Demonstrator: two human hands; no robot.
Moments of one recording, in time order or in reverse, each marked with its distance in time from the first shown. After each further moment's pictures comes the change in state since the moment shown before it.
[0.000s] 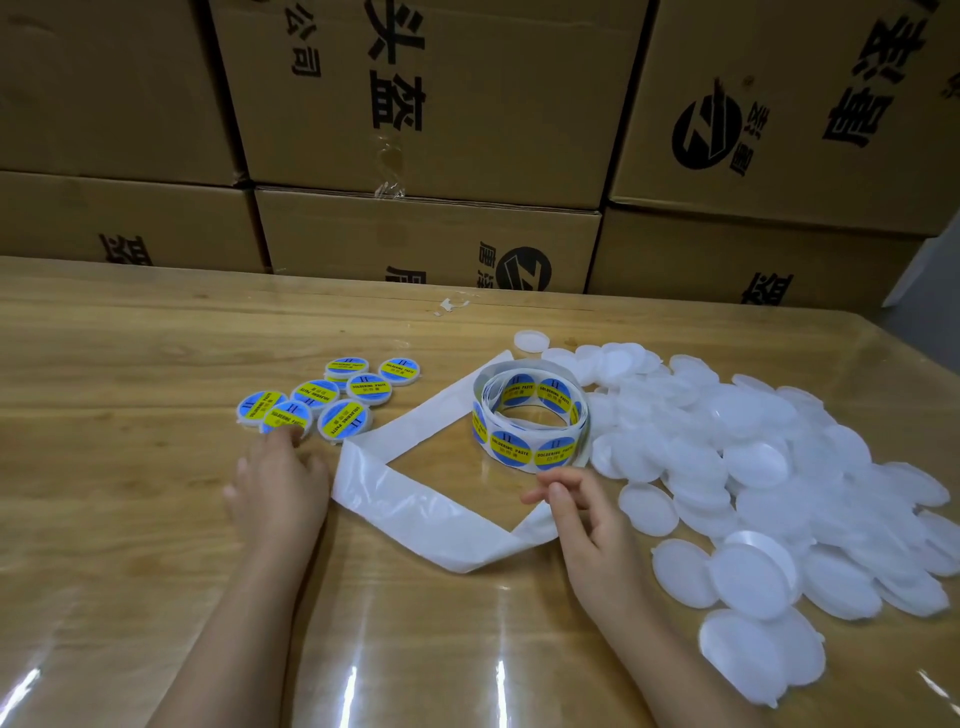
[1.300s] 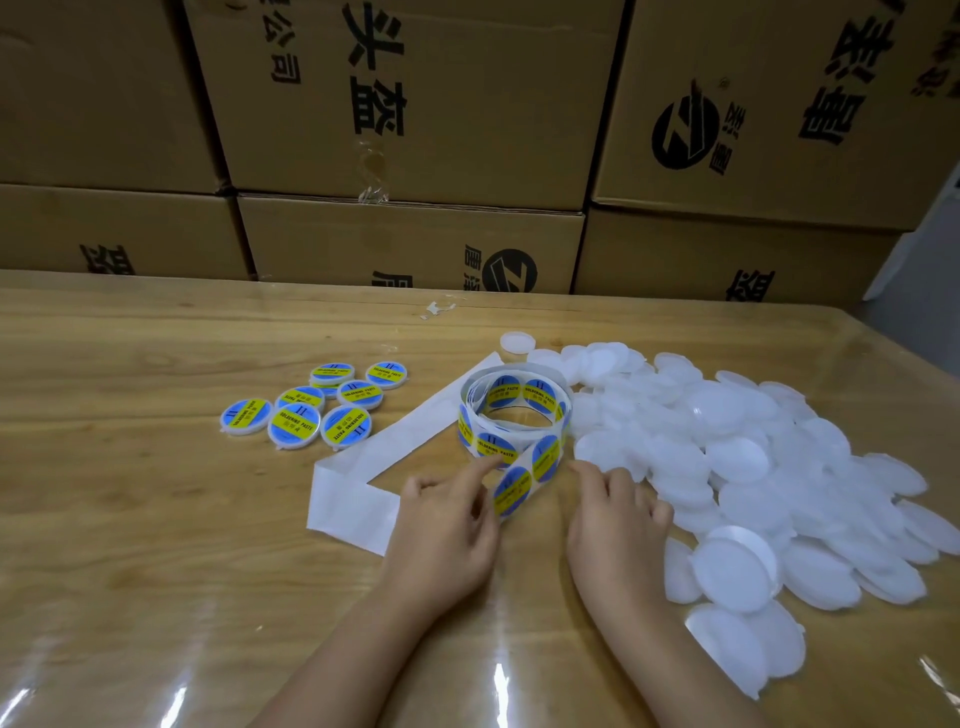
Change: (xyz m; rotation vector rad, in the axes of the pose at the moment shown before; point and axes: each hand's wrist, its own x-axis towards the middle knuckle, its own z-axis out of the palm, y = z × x) left_hand -0.102 0.071 0.017 -0.324 -0.268 0.825; right_hand 0.011 0.005 -0.012 -1.102 0.203 0.050
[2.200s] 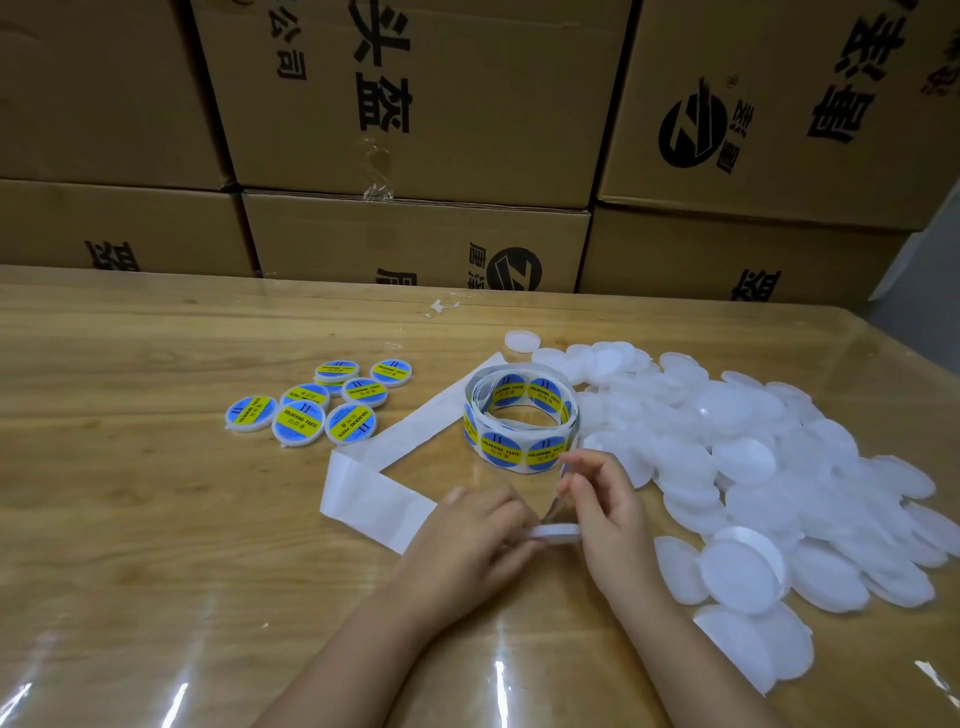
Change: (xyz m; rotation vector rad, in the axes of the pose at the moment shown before) left_hand 0.001 0.003 -0.003 0.035 -0.156 0.336; right_hand 0.004 0.002 -0.002 1.242 -0.142 0.081
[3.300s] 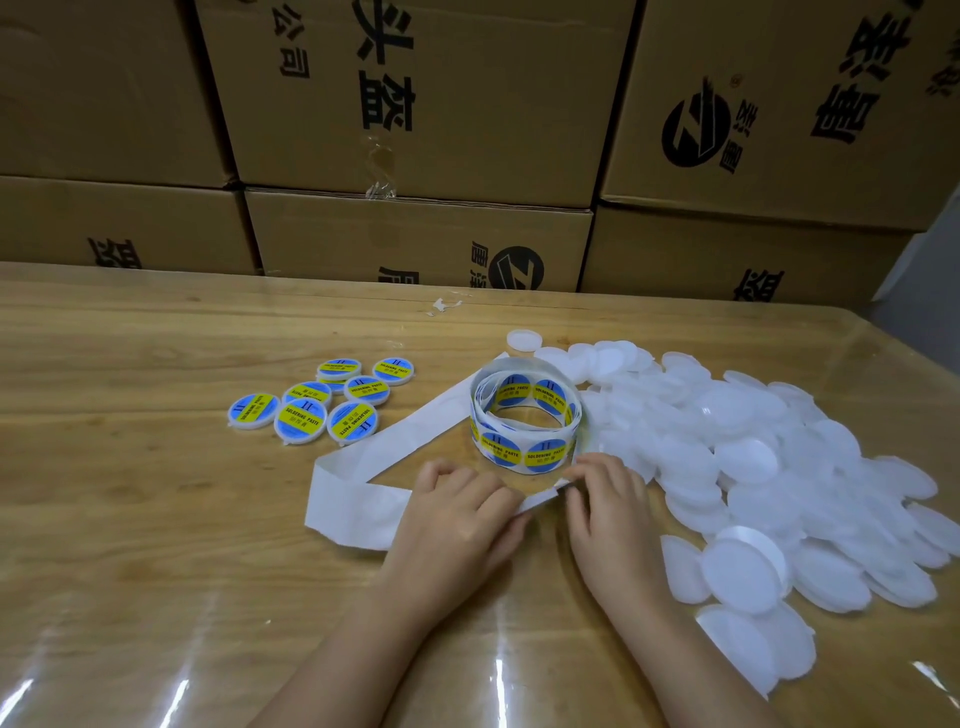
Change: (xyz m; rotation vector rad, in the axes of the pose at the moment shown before) left_hand 0.000 -0.004 -0.004 0.388 0.266 0.055; right_hand 0.002 0.009 -0.004 -0.854 0.004 -0.196
